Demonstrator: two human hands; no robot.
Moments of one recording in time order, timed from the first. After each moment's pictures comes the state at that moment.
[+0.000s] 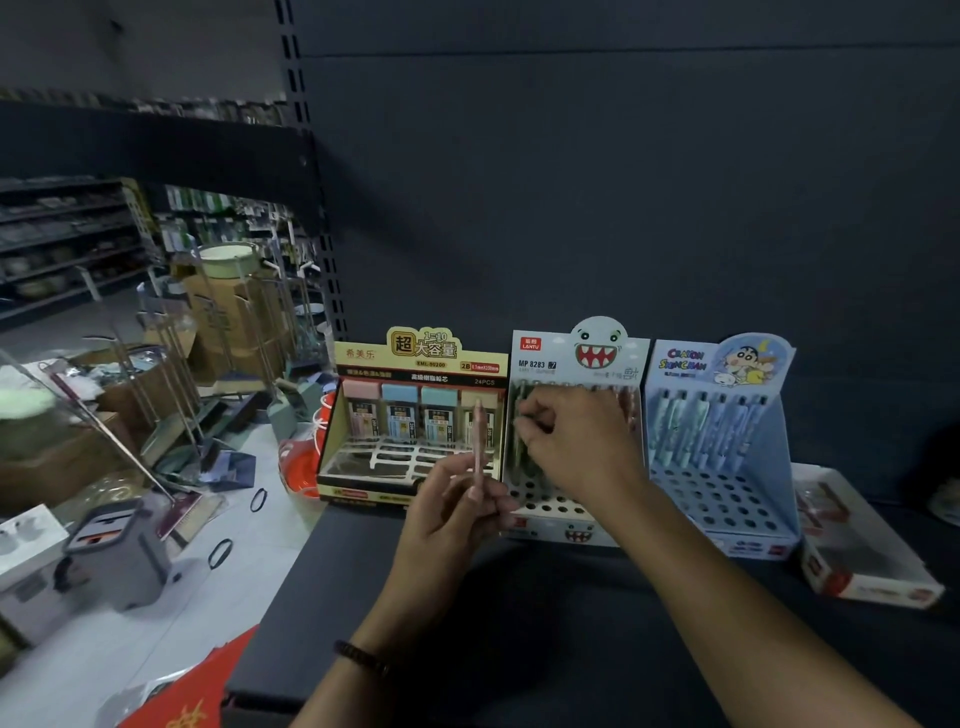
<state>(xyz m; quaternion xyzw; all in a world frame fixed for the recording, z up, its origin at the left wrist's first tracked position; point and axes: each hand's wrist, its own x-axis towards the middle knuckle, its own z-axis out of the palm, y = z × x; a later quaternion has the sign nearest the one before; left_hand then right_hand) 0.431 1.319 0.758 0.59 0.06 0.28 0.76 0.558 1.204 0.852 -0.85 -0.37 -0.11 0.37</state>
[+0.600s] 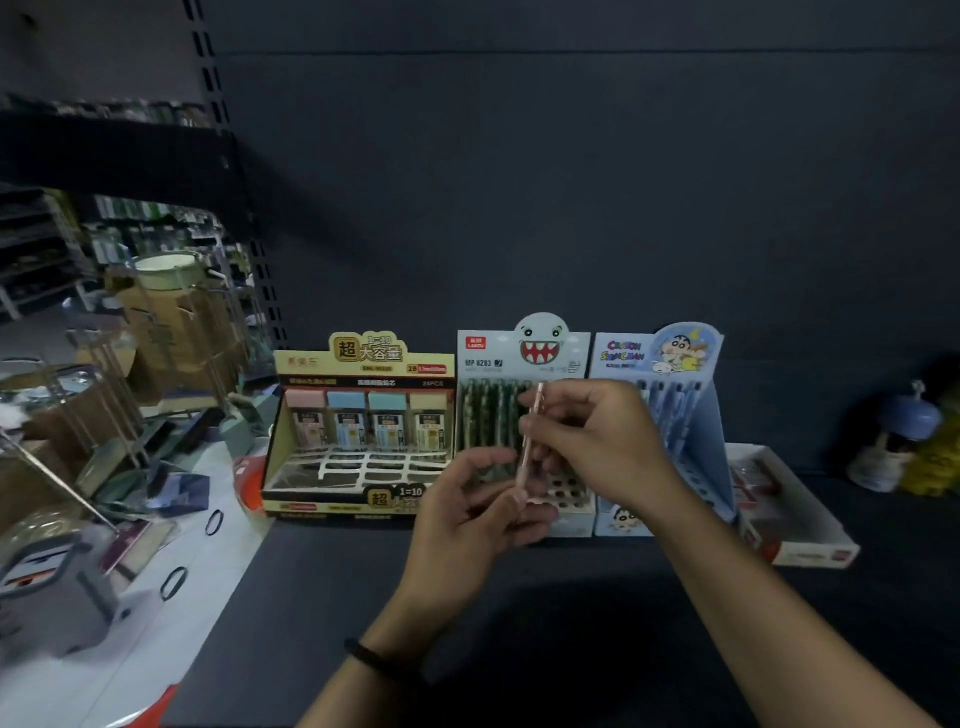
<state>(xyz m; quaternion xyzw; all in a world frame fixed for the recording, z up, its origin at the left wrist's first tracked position) 0.452 1.262 0.790 0.57 0.04 0.20 0.79 0.564 1.136 0.863 -0.74 -0.33 0.03 0.59</state>
